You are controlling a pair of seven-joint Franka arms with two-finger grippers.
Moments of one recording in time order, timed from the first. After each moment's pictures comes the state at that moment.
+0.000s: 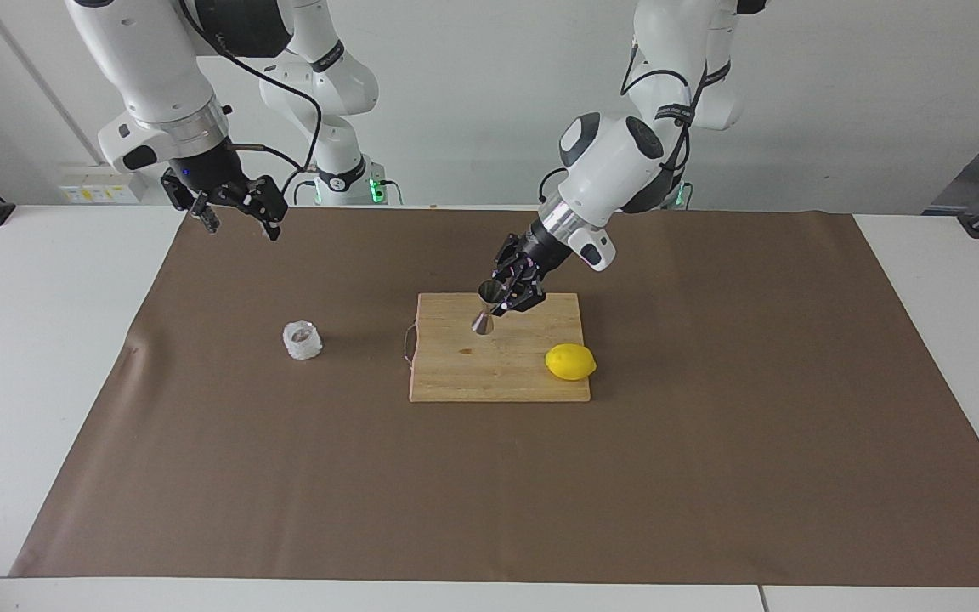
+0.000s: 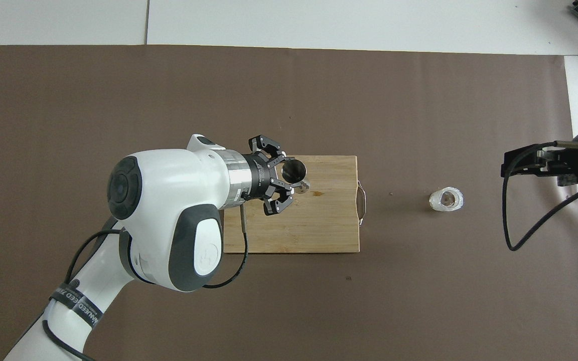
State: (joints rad) left arm -0.62 0.13 -0.07 -2.00 -0.69 2.55 -1.86; right arm 0.00 -0.06 0.02 -1.67 0.01 1.60 0.19
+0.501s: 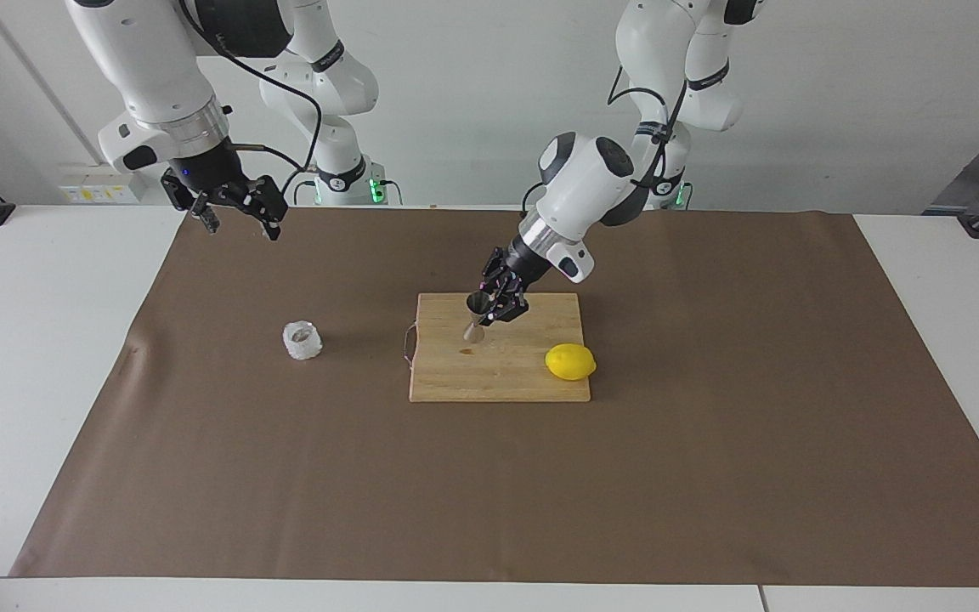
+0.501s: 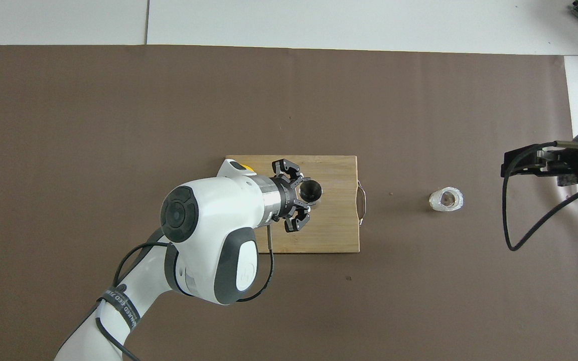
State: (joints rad) left arm -0.68 0.21 -0.07 -2.02 -0.69 2.66 -1.86; right arm 0.00 -0.06 0.02 -1.67 0.01 1.60 0.19
